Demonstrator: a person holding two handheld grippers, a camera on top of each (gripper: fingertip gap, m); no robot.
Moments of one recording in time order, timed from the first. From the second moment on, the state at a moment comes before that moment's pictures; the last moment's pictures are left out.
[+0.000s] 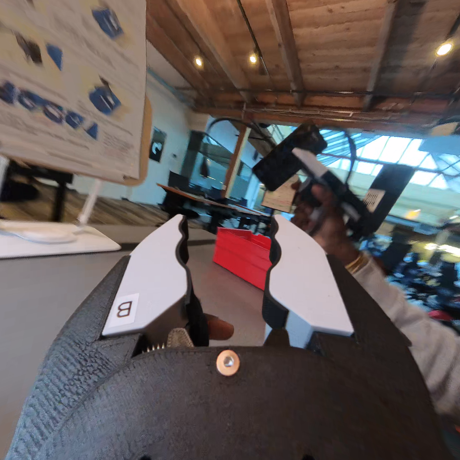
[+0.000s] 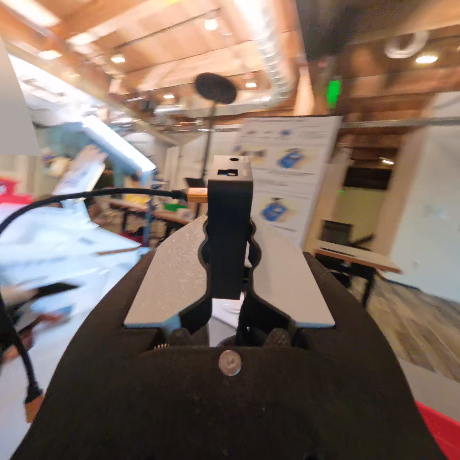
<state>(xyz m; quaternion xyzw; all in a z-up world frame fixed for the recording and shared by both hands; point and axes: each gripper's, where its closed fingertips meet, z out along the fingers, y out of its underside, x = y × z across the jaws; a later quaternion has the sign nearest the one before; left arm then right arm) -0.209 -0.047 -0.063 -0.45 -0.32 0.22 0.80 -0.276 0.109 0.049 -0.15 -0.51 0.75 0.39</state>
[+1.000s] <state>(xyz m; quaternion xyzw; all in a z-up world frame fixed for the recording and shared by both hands) -0.213 -0.051 -0.065 -0.46 -0.31 0.29 0.78 -0.374 0.366 -0.176 -0.58 -0.74 0.31 0.18</state>
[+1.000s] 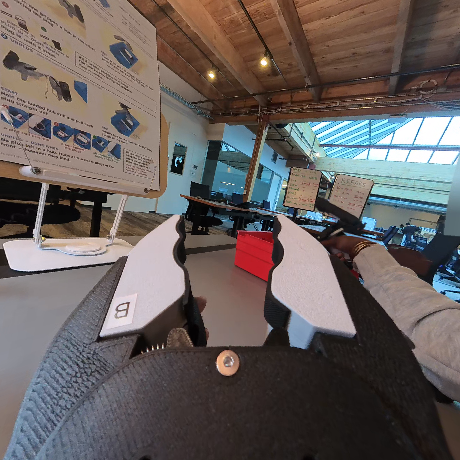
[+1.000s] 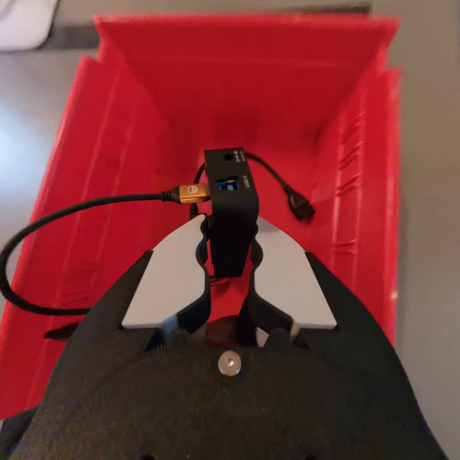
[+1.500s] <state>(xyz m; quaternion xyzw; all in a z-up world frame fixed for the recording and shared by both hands) -0.207 -0.040 -0.063 -0.49 -0.27 0.33 0.76 -0.346 0.337 0.044 -0.36 -0.52 0.63 0.45</state>
